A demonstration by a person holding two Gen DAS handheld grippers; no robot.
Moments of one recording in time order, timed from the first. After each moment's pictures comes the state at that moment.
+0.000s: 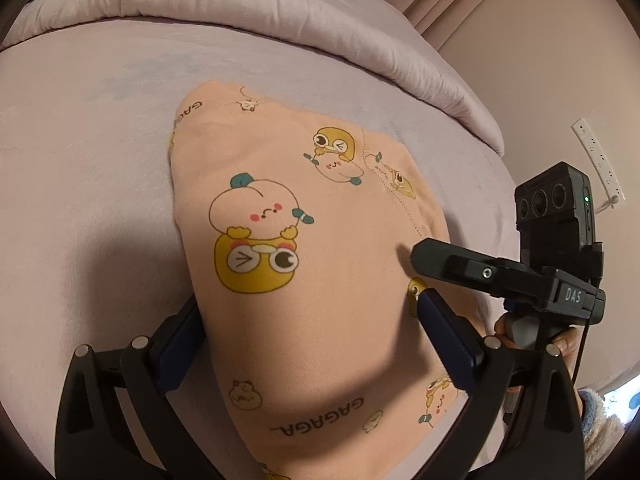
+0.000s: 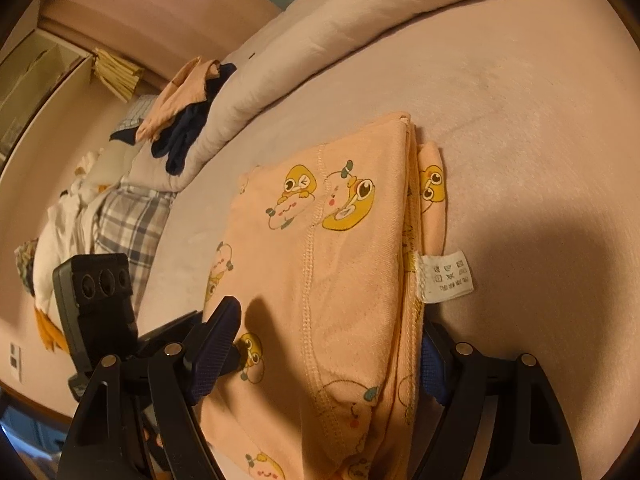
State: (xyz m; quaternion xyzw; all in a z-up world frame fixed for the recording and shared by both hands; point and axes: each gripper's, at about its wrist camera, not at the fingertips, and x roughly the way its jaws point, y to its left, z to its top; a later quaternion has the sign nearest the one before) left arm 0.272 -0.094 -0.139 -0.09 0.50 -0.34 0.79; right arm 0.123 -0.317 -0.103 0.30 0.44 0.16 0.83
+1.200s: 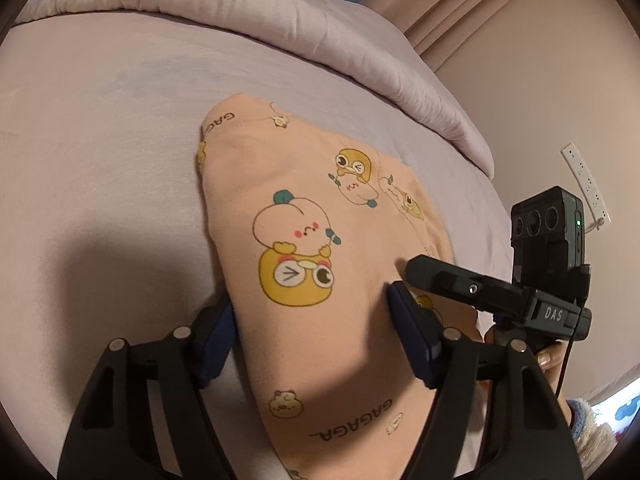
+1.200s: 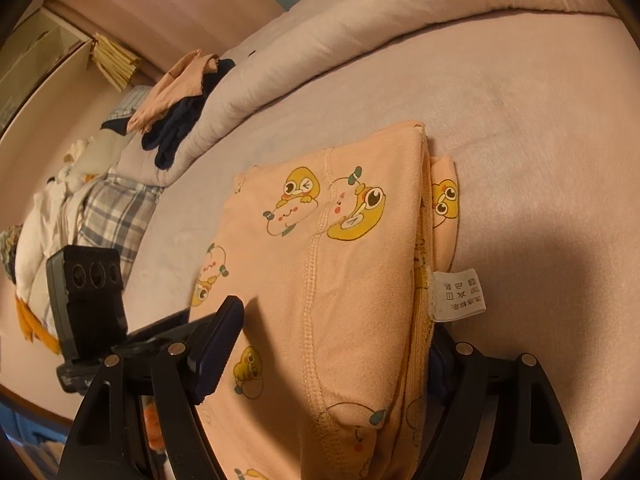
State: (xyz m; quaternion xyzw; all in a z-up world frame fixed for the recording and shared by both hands) left arm 0.280 -0.073 -0.146 -0.14 0.49 -0.35 0.79; right arm 0.126 -0.305 -0.099 0.26 0.44 0.14 0.85
